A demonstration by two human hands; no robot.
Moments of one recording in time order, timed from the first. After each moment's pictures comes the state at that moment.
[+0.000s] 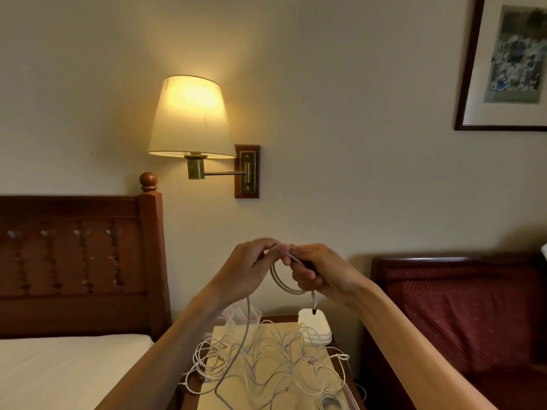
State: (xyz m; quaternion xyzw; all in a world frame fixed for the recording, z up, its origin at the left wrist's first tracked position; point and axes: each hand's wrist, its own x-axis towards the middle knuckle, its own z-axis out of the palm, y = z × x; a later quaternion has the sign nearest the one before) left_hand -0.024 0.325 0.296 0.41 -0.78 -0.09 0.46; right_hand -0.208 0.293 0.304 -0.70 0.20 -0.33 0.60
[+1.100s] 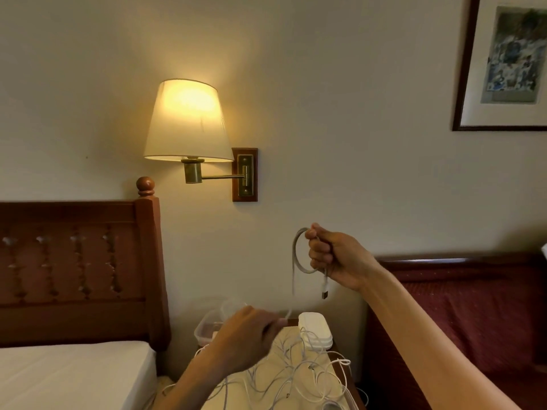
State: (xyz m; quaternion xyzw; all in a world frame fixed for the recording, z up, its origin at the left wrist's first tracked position) left_hand -0.023 0.331 0.208 0.52 -0.81 0.01 0.27; right_hand -0.225 0.277 0.328 -0.54 0.22 -0.43 0.69
